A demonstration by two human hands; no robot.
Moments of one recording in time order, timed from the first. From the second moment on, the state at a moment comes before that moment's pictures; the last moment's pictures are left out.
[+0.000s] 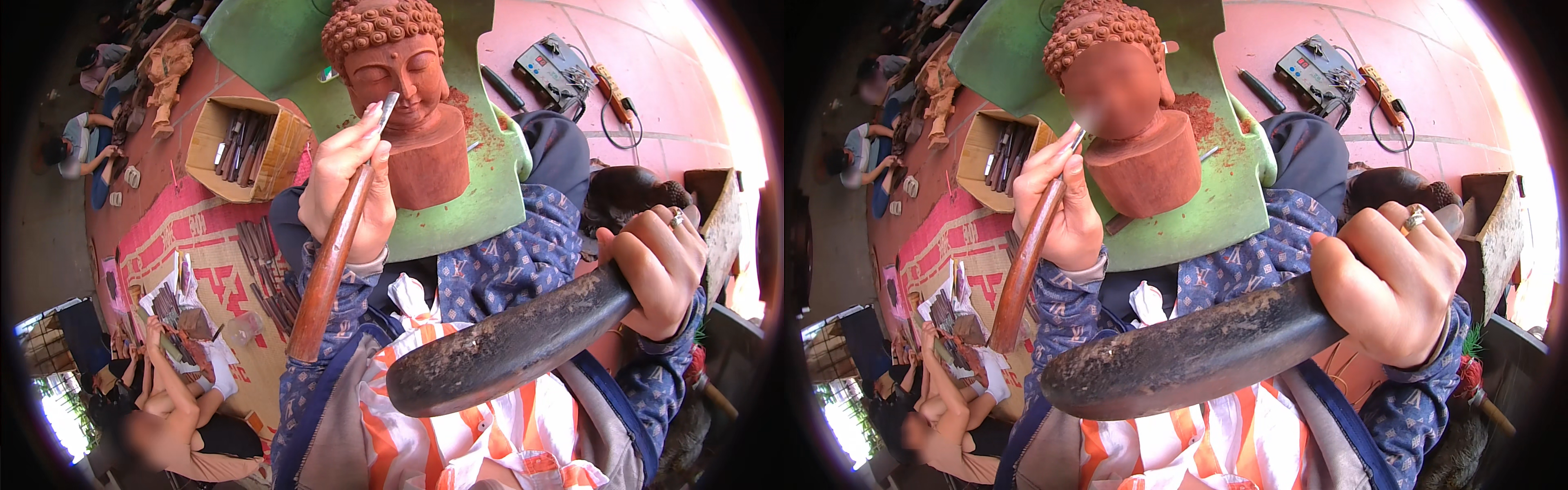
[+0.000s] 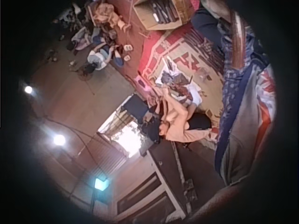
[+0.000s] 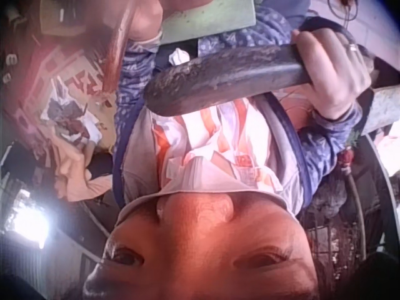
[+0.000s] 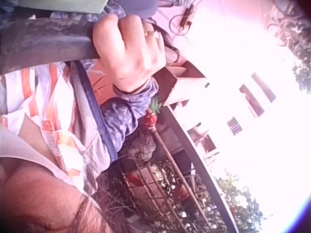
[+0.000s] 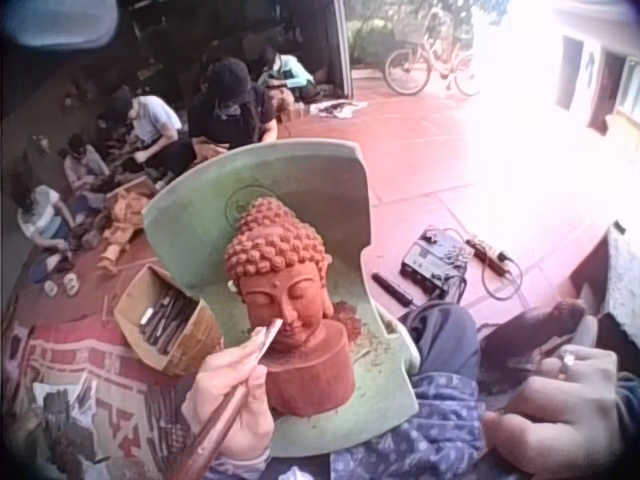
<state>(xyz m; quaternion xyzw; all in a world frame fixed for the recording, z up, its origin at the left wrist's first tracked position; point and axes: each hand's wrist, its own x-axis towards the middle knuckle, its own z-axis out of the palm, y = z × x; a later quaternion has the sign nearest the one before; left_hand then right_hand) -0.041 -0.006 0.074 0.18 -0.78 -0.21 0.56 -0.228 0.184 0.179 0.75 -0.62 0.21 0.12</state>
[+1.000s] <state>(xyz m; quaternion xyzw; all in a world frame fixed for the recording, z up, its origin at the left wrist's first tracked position) -0.067 -0.018 0.073 0.19 -0.80 -0.14 0.55 -0.230 0.182 0.181 0.76 -0.60 0.22 0.14</state>
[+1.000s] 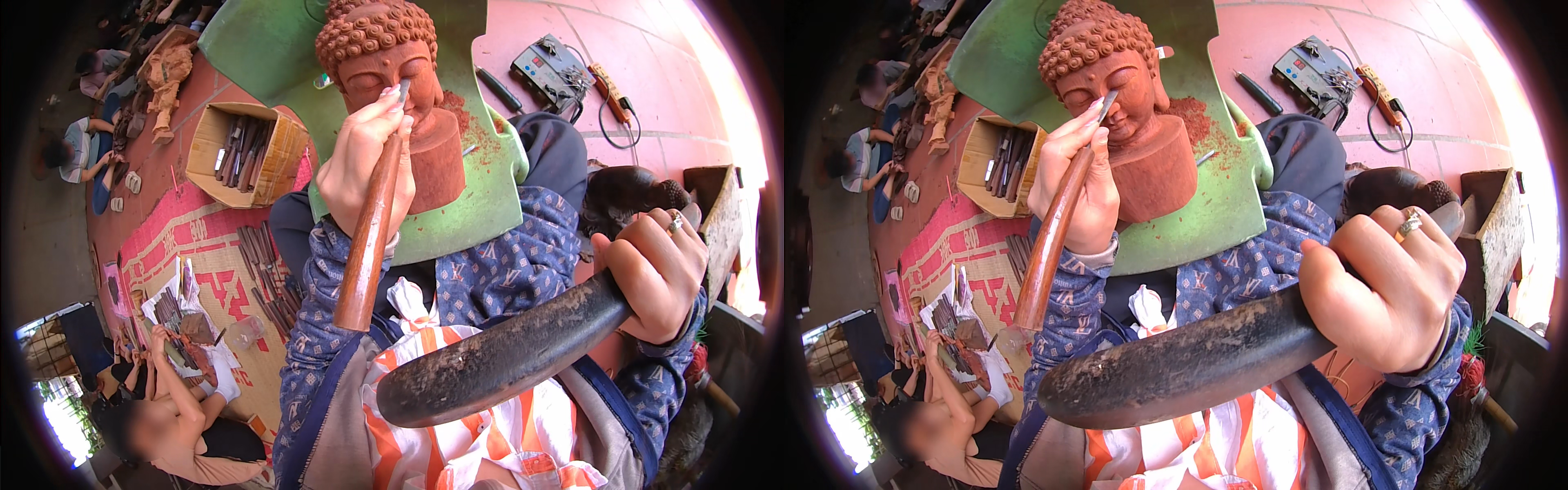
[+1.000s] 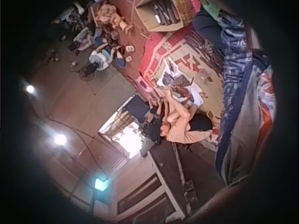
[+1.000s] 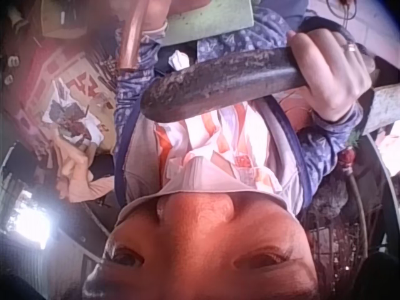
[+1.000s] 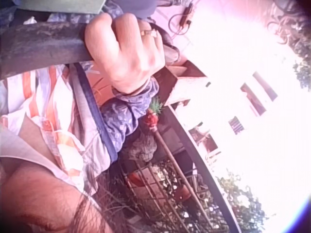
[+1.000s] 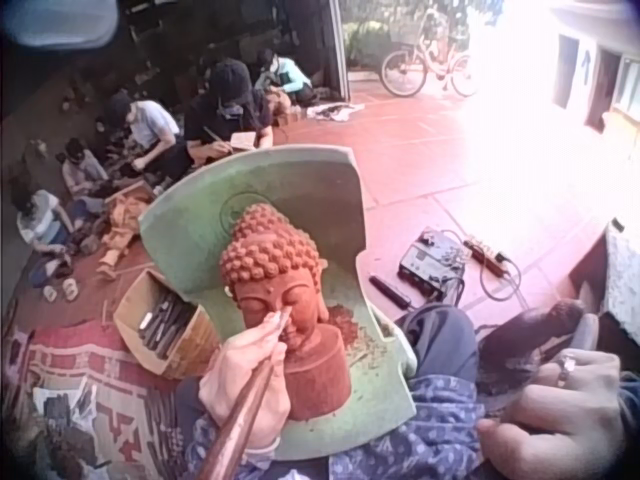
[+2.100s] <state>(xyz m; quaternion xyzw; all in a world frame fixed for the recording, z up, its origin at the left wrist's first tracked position) -0.071 -0.016 0.084 0.24 -0.79 -0.13 0.54 -0.177 0.168 0.226 0.51 -0.75 0.11 0.40</state>
